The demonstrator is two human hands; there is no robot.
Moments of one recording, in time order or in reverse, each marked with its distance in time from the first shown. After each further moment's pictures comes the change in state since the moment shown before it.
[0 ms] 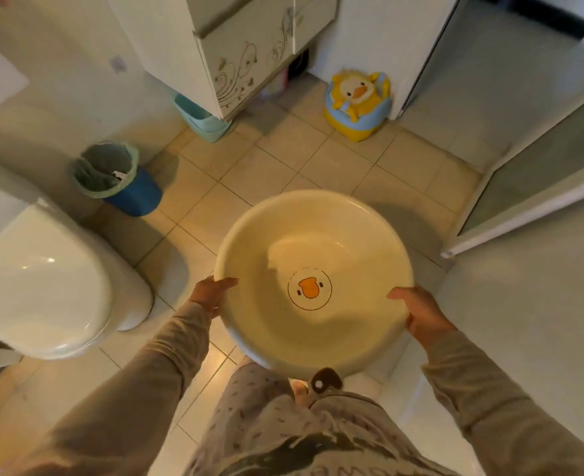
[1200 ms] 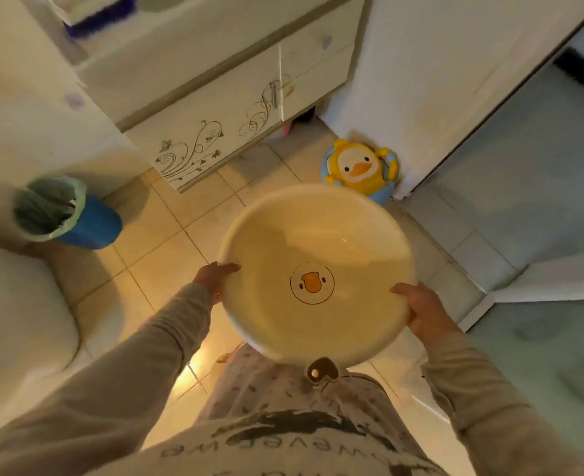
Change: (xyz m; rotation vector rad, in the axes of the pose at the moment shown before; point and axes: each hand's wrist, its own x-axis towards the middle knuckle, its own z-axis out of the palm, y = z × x) left_hand 0.168 0.359 0.284 -0.216 0.065 -0.114; right_hand 0.346 -0.412 0.001 -0.107 -0.110 0.030
